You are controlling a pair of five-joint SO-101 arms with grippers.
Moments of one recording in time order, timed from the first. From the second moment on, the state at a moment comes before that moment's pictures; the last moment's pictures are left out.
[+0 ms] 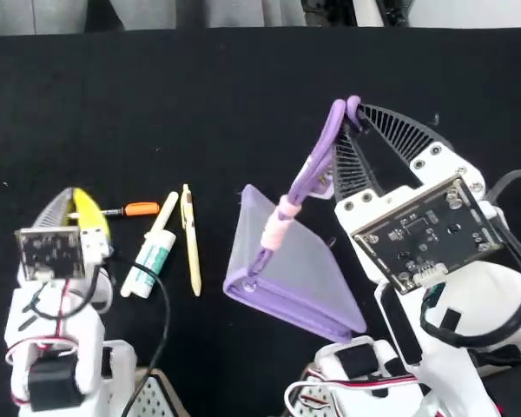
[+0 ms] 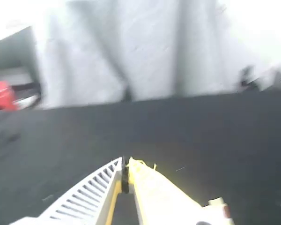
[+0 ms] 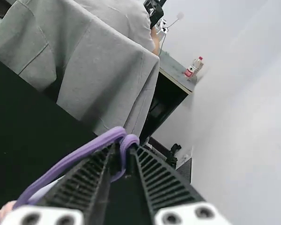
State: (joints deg) left arm -9.3 -104.8 67.0 56.6 -8.1; right arm -13.7 -45.9 -21.4 83.3 32.2
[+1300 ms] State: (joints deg) left arm 59.3 -104.8 75.2 47.0 -5.7; right arm -8.1 -31.3 -21.3 74.2 34.2
